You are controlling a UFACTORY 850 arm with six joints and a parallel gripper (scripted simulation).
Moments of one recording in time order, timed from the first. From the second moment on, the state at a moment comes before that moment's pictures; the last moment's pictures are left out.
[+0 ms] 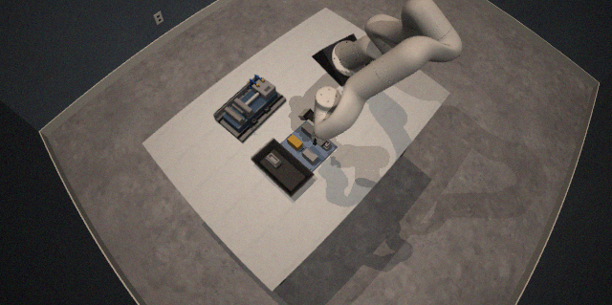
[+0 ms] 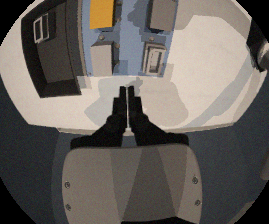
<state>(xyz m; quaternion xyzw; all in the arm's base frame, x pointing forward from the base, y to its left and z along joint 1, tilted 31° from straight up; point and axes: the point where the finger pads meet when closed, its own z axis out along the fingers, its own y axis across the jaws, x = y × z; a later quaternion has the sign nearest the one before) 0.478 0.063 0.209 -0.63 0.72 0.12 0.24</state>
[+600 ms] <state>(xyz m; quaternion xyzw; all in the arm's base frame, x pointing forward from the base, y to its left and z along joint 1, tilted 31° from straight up) 0.474 0.053 0.226 -0.63 0.72 0.12 0.24</state>
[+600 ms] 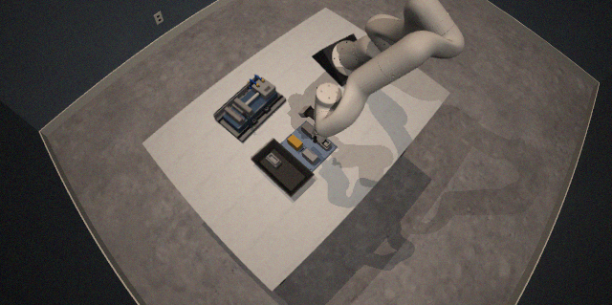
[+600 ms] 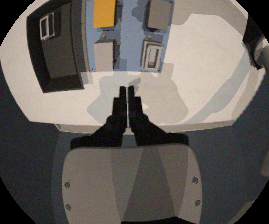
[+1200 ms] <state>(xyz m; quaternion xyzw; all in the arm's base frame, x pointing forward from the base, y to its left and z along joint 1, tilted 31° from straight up) 0.466 0.033 0.261 -0.63 0.72 0.12 0.24</state>
